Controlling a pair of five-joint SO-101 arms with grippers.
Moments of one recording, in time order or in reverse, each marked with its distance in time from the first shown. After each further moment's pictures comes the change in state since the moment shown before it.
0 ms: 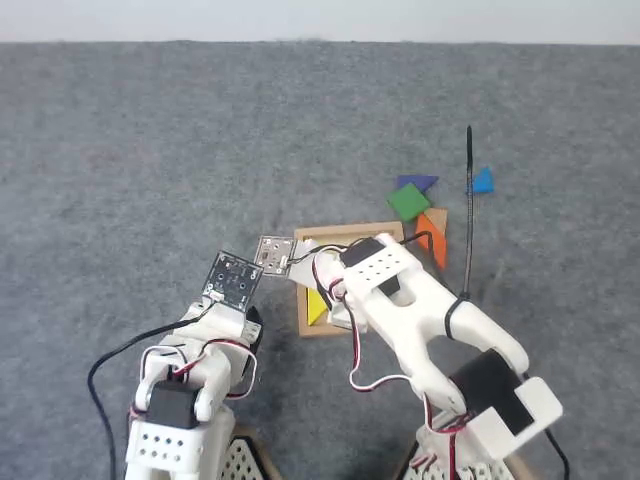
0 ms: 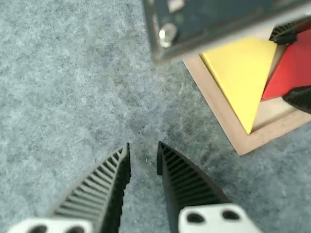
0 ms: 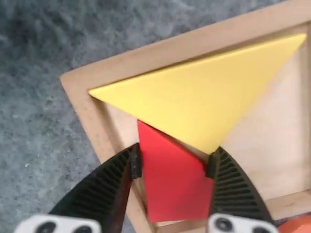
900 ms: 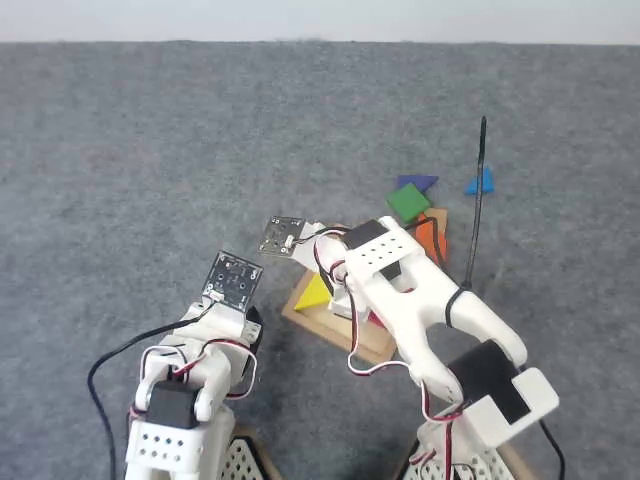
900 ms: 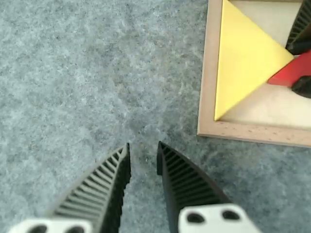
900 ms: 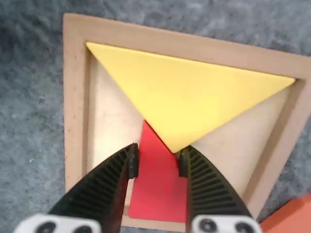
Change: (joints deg) left arm 0.0 0.0 0.0 0.0 0.0; right arm 2.5 1.3 -6.8 6.9 -4.7
